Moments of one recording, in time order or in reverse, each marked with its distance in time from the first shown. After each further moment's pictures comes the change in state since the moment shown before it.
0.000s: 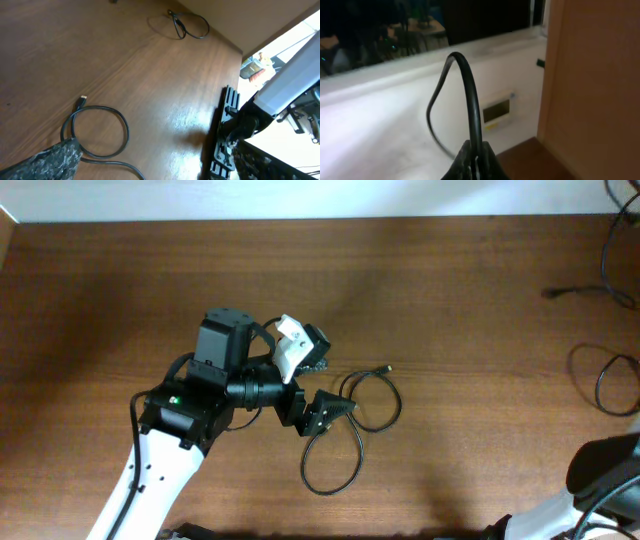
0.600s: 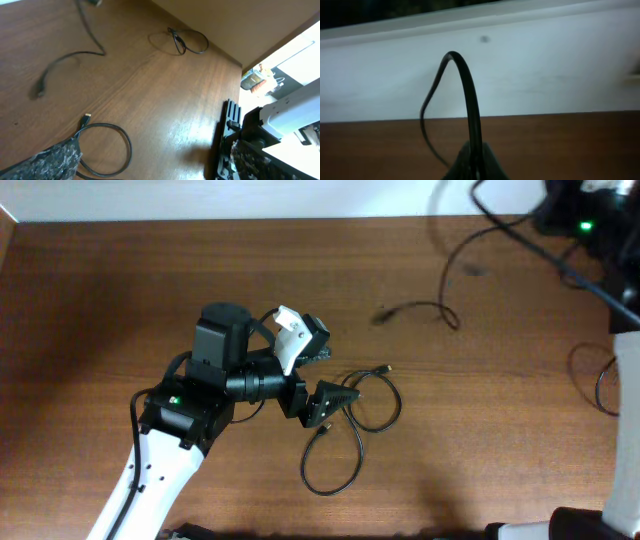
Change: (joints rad) left arm 0.000 0.000 0.000 0.108 0.004 -0.060; right arm 0.331 -0.264 0.000 -0.500 -0.187 -0.006
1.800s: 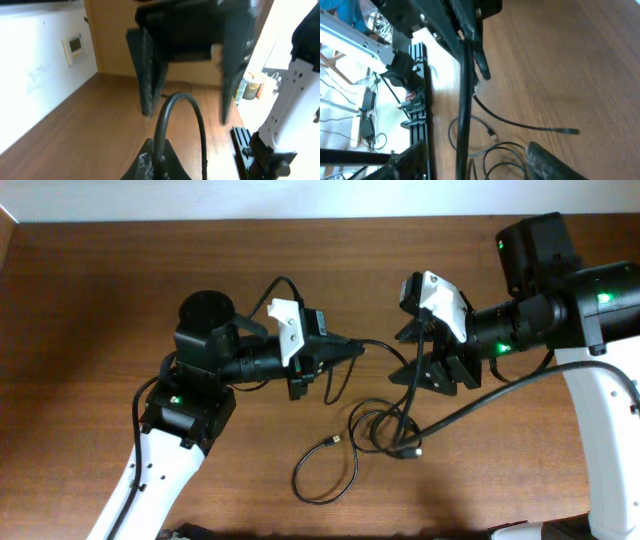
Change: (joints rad) left arm 0.003 0.002 -0.008 0.486 0.211 0.053; right arm 0.327 -0.002 0.016 -0.892 -0.686 -0.982
